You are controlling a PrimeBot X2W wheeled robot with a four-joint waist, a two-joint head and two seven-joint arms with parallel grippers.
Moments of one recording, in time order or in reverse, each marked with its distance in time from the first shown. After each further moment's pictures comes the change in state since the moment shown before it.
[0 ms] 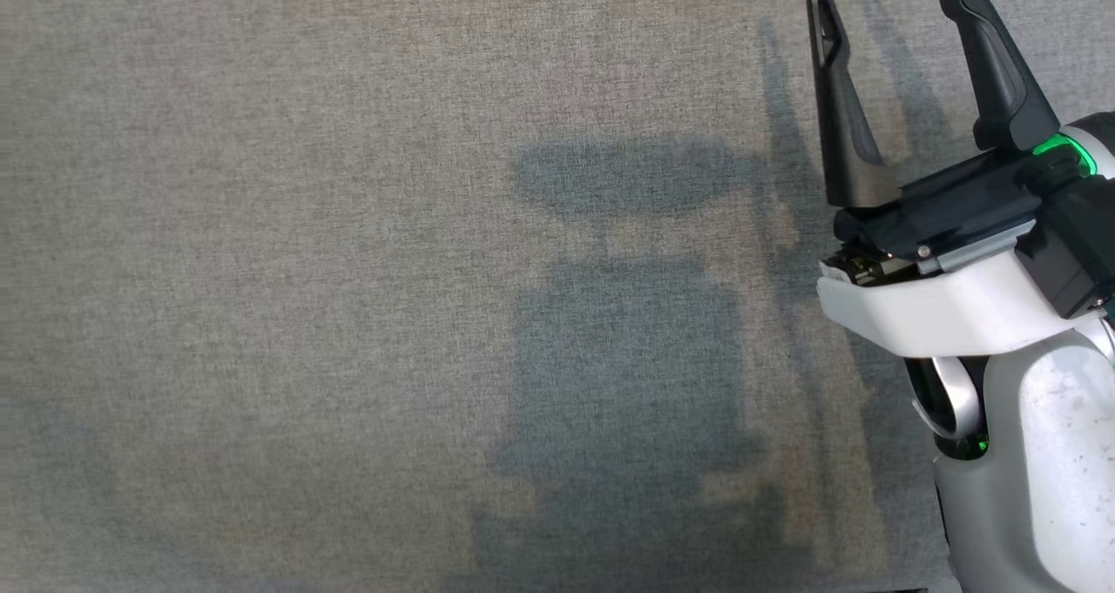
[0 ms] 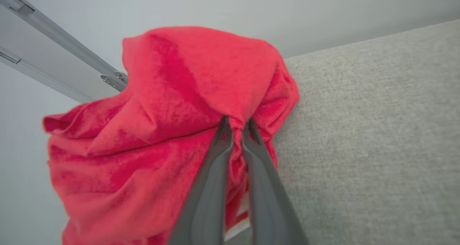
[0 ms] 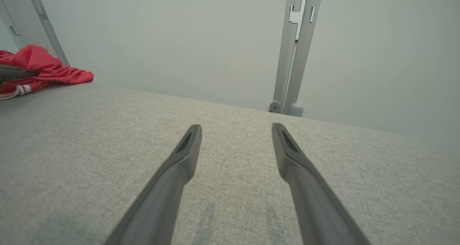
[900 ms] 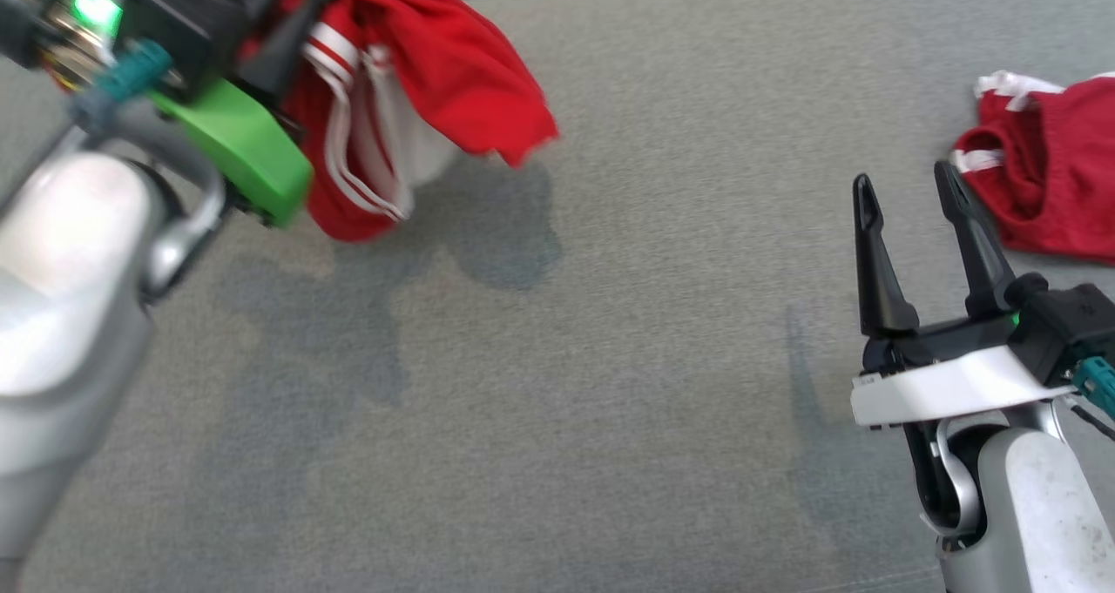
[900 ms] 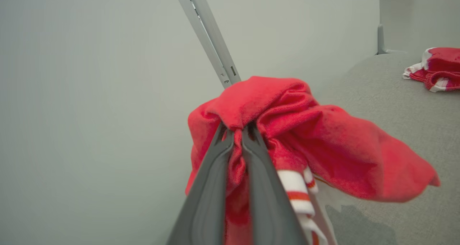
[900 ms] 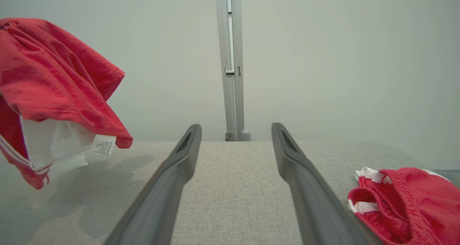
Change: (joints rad) left arm 0.214 -0.029 -0.547 -0.624 -0.217 -0.010 -0.012; right arm 0.256 0.015 -0.140 0.249 0.145 0.000 -0.136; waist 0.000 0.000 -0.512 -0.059
